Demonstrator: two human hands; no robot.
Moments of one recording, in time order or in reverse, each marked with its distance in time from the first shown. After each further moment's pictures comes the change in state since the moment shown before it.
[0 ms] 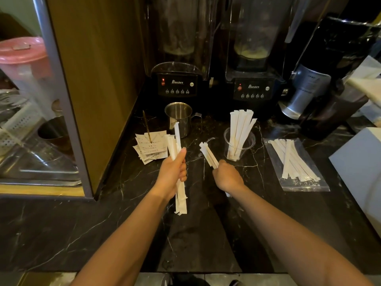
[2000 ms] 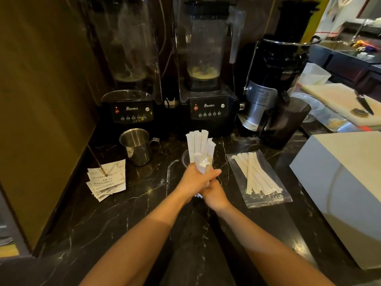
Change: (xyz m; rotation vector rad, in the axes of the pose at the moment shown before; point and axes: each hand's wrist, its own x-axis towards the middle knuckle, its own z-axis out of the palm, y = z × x) left_hand 0.040 -0.003 0.148 0.375 -0.339 0.256; right_hand 0.016 0.062 -0.034 0.758 0.130 -0.119
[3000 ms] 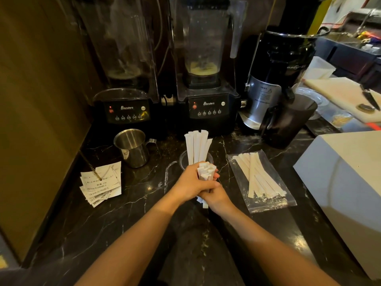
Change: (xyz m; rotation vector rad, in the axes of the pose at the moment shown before) left_hand 0.020 -0.011 -0.013 0.099 -0.158 0.062; right_hand 0.017 0.015 -0.009 0.110 -0.155 -0.015
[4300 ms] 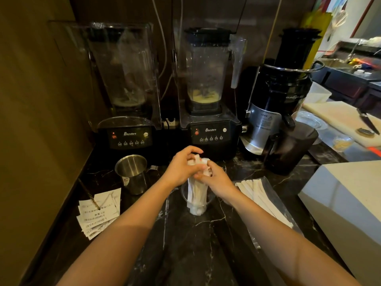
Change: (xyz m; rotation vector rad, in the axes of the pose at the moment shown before) left_hand 0.059 0.049 -0.060 0.250 0.155 0.094; right_hand 0.066 -0.072 -0.032 -0.132 -0.023 -0.139
